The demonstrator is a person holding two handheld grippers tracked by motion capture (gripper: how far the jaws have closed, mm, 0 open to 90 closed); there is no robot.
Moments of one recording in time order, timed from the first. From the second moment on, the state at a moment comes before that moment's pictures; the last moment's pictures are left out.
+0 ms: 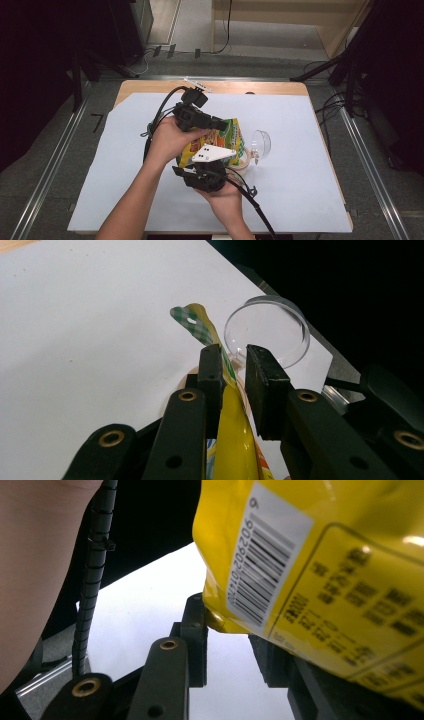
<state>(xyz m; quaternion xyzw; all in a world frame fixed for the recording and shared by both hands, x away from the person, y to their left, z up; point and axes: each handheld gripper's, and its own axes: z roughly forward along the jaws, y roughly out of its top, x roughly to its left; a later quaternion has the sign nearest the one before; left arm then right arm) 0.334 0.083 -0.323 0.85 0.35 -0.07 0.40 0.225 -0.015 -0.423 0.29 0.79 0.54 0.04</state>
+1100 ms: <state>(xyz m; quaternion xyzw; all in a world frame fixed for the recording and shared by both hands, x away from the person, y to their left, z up) 0.334 0.085 -0.322 0.85 0.35 -0.06 0.39 0.226 -0.012 -0.424 0.28 0.79 0.54 0.04</state>
